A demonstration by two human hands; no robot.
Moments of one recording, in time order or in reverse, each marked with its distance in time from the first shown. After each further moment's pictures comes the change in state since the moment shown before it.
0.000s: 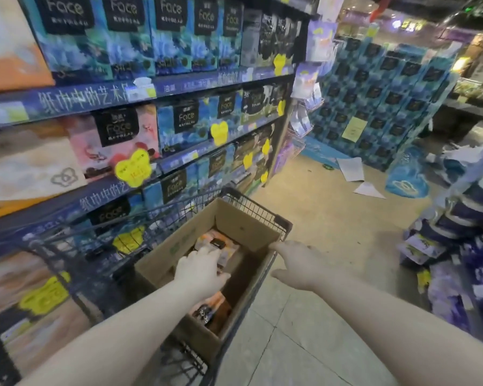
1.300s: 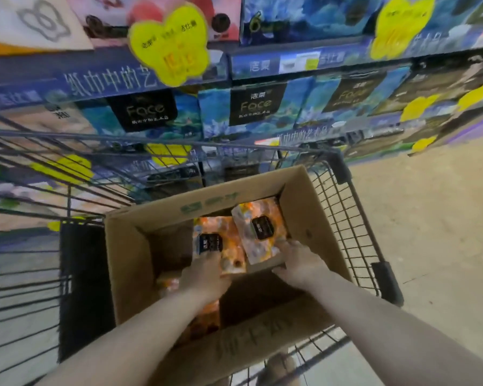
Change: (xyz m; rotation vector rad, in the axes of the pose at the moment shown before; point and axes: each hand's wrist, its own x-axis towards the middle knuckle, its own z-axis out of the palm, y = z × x) left_hand 0.241 -0.026 0.173 -0.569 -0.285 -0.844; right_hand 0.395 0.046 0.138 -0.139 -0.570 -0.437
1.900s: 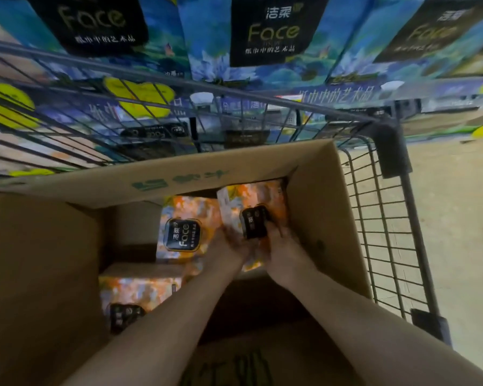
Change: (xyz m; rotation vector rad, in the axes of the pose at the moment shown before) left_hand 0.140 0.058 0.086 -0.828 0.102 -0.330; right_hand 0.137 0.040 0.051 0.177 -0.034 -0.092
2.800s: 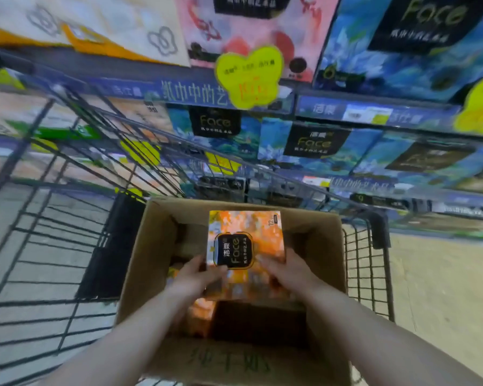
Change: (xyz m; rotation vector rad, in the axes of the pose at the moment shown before) left_hand -0.147 -0.005 -0.131 -0.532 -0.057 0.003; right_hand -0.088 -0.069 -0.073 0.546 -0.128 -0.035
